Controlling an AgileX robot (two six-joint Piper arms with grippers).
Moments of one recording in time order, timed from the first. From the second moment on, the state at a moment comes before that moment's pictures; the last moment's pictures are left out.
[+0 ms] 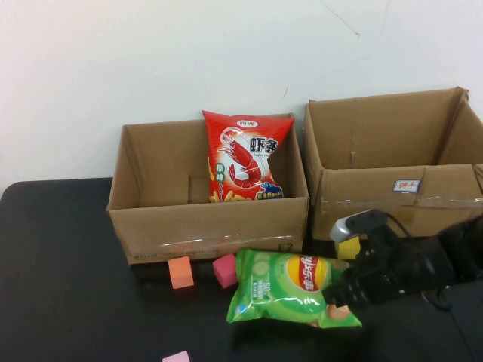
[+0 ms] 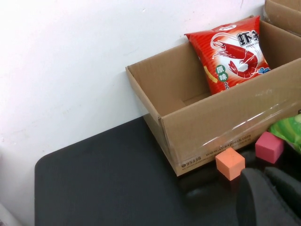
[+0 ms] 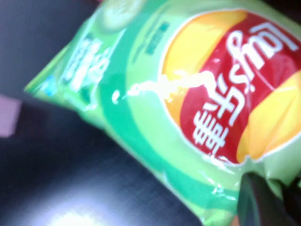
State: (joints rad) right arm 0.29 2.12 -0.96 1.51 0.51 -1.64; left arm -0.28 0.10 -0.30 0.09 0.54 0.10
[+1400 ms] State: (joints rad) right arm 0.48 2.26 -1.72 1.63 0.45 -1.46; left arm -0.28 0.10 -0.30 0.09 0.54 0.10
